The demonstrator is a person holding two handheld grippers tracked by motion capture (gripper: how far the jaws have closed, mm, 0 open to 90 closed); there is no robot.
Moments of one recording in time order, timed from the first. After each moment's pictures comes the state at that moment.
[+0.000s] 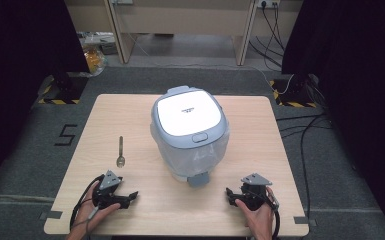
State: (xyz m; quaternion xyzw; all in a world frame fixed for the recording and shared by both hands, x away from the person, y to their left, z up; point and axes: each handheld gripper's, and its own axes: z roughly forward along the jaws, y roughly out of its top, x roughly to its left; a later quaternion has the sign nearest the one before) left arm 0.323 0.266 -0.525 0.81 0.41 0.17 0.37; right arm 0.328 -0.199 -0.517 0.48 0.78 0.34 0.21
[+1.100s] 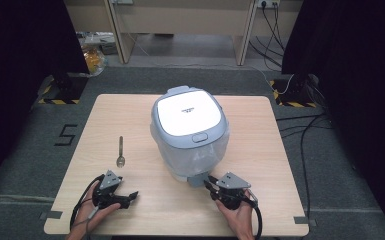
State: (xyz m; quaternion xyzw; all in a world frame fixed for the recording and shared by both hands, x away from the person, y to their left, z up) left arm 0.324 0.266 -0.525 0.81 0.41 0.17 0.37; right arm 0.324 -0.131 -0.496 0.34 0.80 0.44 0.21
